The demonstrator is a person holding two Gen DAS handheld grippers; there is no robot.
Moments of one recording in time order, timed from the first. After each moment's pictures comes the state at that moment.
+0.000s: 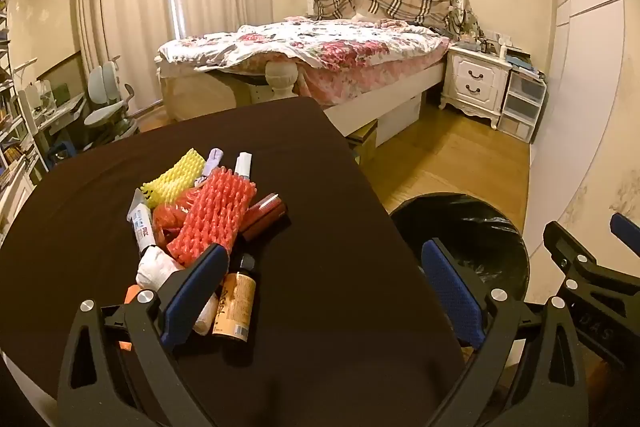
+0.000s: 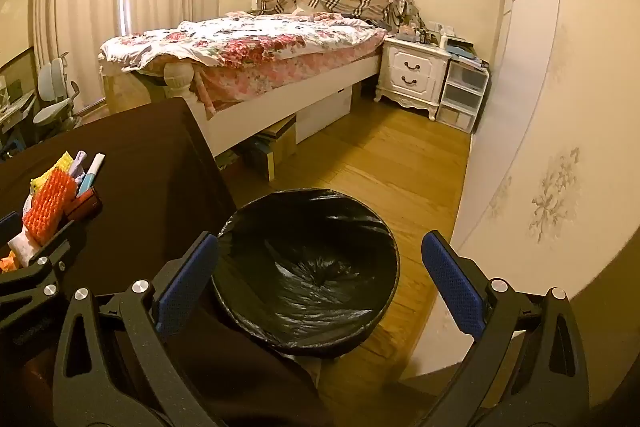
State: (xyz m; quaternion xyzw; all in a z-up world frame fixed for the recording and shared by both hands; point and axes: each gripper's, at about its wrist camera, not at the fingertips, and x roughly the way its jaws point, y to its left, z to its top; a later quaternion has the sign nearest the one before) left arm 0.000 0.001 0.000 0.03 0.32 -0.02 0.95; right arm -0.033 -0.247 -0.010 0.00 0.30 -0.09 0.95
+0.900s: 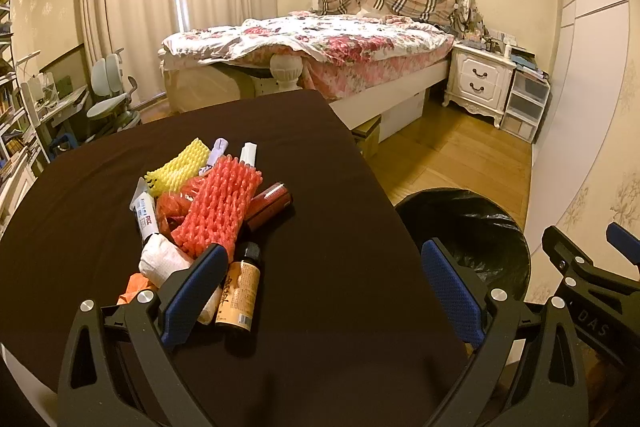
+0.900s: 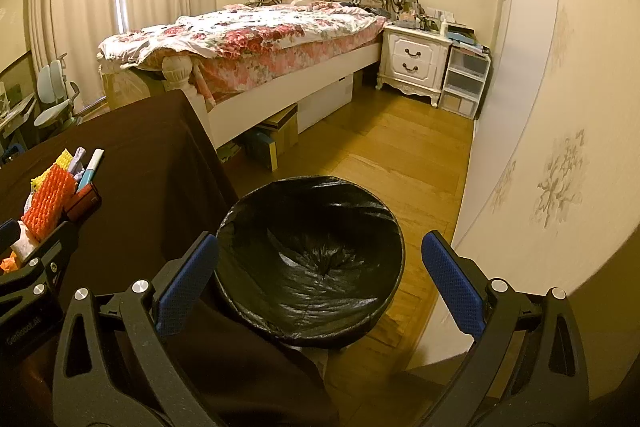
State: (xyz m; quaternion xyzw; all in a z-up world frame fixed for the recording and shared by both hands) left arm 0.002 0.004 -0.001 0.02 0.33 -0.02 0.94; right arm -0.032 -0.248 -0.022 0.01 0.31 -0.09 0.94
